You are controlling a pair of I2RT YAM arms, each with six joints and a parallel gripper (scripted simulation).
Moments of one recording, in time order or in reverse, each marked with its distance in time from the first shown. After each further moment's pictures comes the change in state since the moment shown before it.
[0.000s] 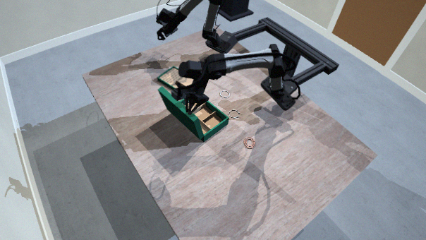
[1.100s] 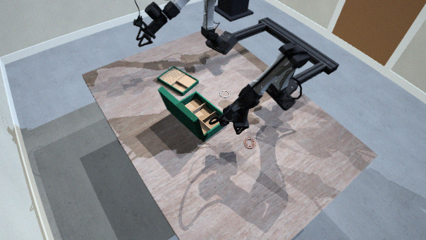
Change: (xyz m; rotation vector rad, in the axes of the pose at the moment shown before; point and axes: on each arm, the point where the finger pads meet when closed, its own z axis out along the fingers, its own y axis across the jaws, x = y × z) left arm 0.288 0.073 0.068 0.221 0.416 0.548; right arm -0.033 0.261 -0.148 -0.854 -0.183 -0.474
